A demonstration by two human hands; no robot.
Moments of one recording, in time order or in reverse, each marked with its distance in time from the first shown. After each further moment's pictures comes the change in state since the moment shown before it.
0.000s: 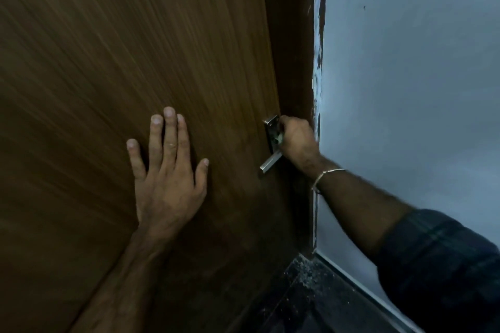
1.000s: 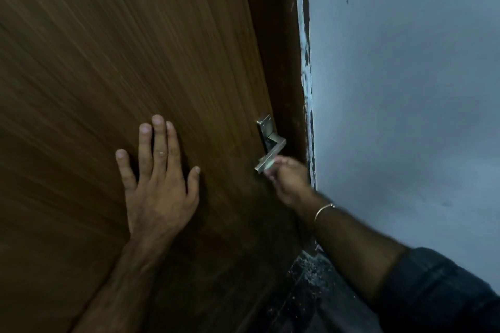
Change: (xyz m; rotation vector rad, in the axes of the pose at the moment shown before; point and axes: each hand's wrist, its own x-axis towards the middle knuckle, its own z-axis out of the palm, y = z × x) left_hand -0.001 -0.002 -0.004 0.024 -0.025 0.013; right_hand -0.060 0.001 0.043 1.355 0.013 0.821
